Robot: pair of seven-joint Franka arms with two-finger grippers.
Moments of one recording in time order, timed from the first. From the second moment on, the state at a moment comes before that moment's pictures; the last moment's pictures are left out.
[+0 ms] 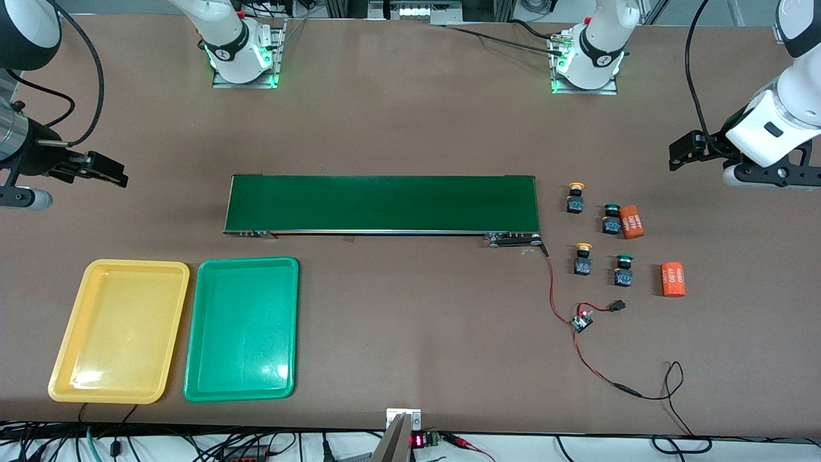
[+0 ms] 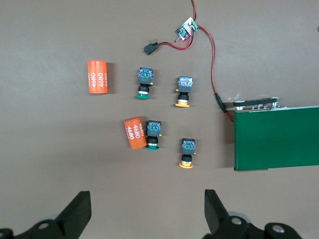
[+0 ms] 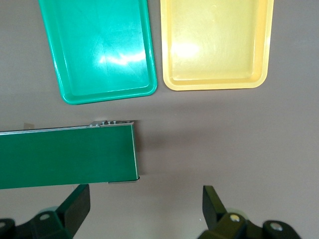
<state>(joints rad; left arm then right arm) -0.01 -0.03 -0.03 -1.76 0.01 1.66 0.01 0.09 0.11 -0.09 -1.56 0.00 1.60 0.07</state>
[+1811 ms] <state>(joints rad) 0.07 0.32 -0.02 -1.65 0.07 1.65 -0.09 0.14 0.19 -0.09 -1.57 0.00 1.49 0.06</state>
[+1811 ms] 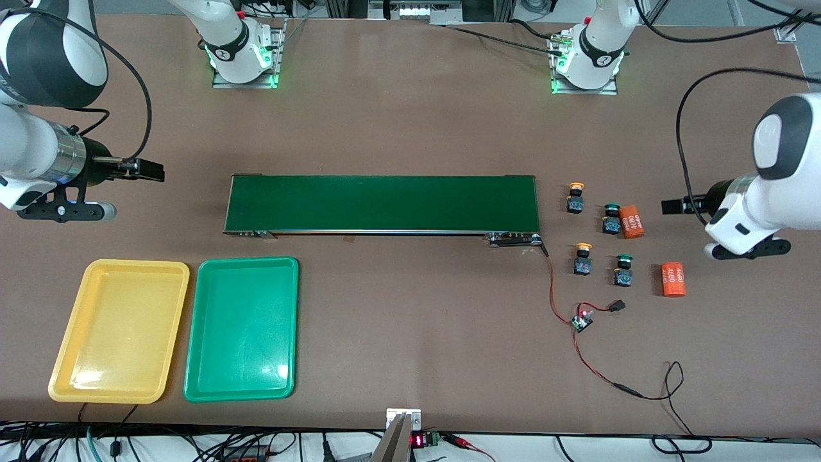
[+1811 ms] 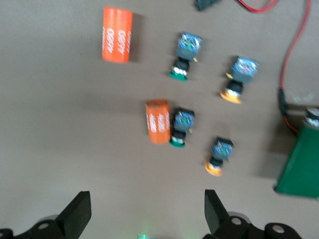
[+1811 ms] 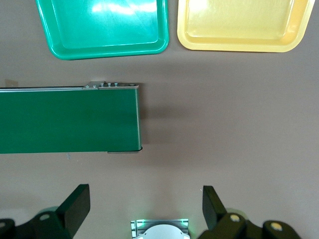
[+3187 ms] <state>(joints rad) 0.16 0.35 -0.02 -2.28 0.07 2.58 -0.09 0.15 0.19 -0.09 -1.57 0.00 1.49 0.06</state>
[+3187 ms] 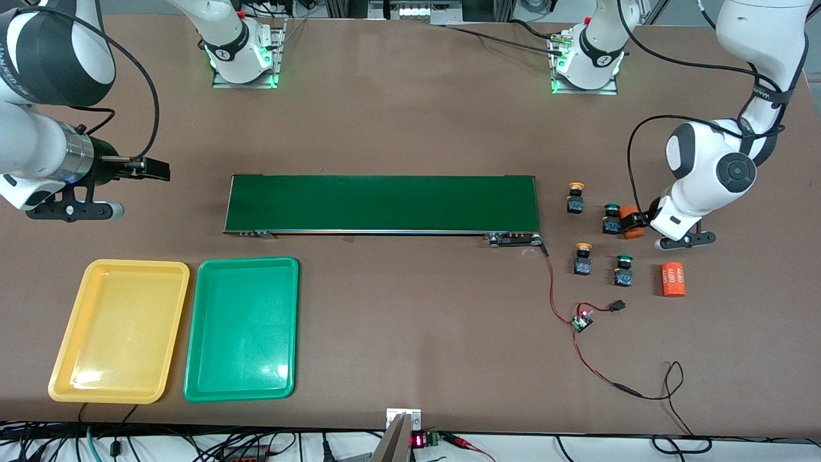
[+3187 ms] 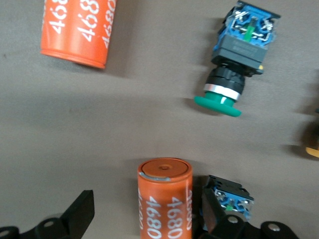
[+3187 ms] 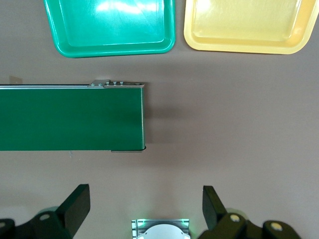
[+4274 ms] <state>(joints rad) 0.17 0.31 -0.04 -2.20 0.07 2.43 -0.06 0.16 0.19 -0.09 -1.57 0.00 1.49 0.06</state>
